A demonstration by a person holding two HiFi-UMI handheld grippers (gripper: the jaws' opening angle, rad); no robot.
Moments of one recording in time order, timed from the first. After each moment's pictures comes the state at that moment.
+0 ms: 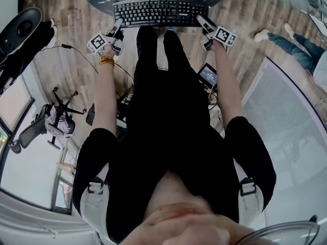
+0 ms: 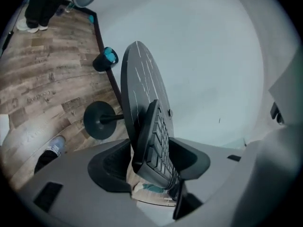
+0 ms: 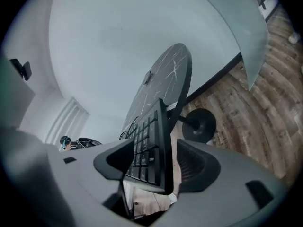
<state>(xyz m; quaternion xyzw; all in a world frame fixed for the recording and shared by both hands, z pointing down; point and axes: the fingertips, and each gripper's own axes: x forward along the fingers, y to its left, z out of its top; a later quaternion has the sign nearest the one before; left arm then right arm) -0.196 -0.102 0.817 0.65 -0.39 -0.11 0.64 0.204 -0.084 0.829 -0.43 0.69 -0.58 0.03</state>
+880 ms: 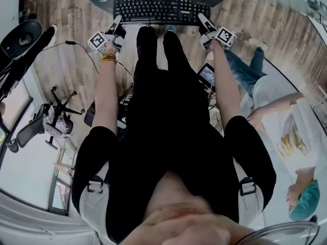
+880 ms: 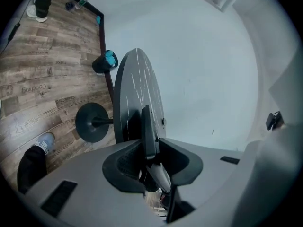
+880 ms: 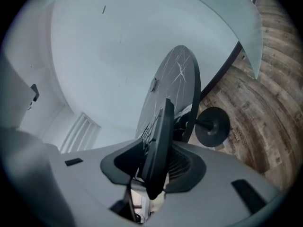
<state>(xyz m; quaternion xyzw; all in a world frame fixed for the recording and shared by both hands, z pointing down) -0.200 -0.117 0.802 0.64 -0.39 -0.19 0.64 0.200 -0.090 0.814 -0.42 0.66 -0.62 0.10</state>
